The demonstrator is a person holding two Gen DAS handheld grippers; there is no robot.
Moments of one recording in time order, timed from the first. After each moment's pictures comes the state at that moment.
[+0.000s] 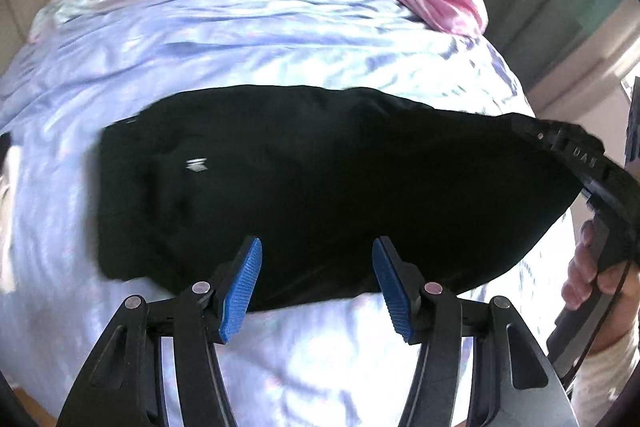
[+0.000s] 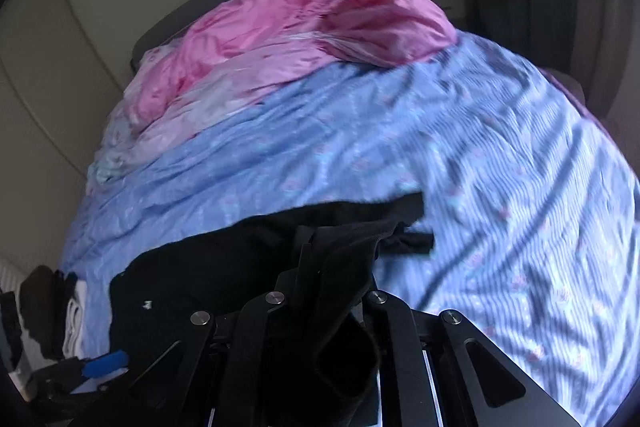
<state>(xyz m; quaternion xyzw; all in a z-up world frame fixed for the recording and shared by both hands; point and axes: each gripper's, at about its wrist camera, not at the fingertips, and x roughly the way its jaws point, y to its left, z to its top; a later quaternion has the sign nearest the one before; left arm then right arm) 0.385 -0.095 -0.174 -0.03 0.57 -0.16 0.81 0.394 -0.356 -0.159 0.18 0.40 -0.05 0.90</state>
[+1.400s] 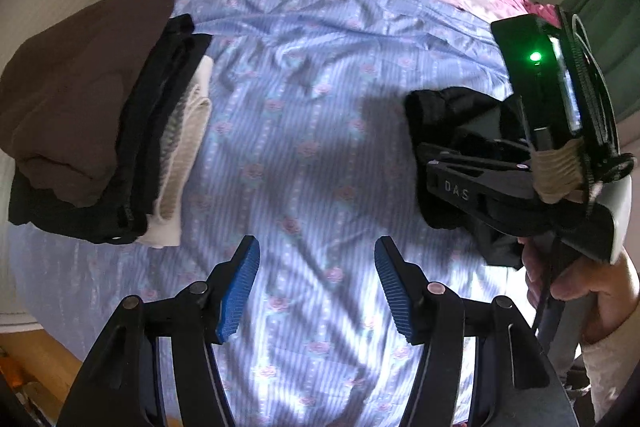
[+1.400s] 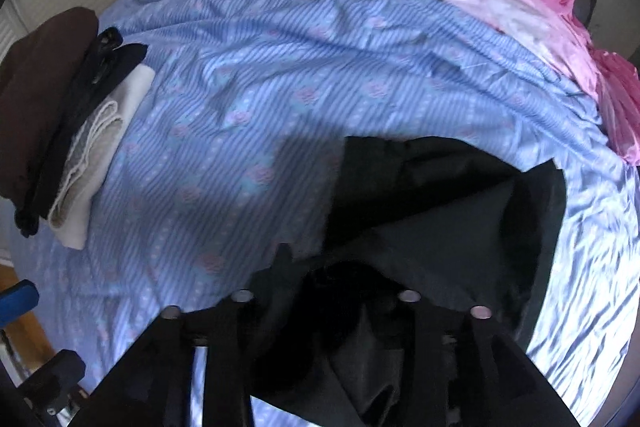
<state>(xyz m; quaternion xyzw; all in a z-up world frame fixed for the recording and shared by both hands) 0.376 0.213 -0.179 -0.05 0.59 -0.03 0.80 0.468 0.071 -0.224 -0.08 0.58 0.10 0.80</state>
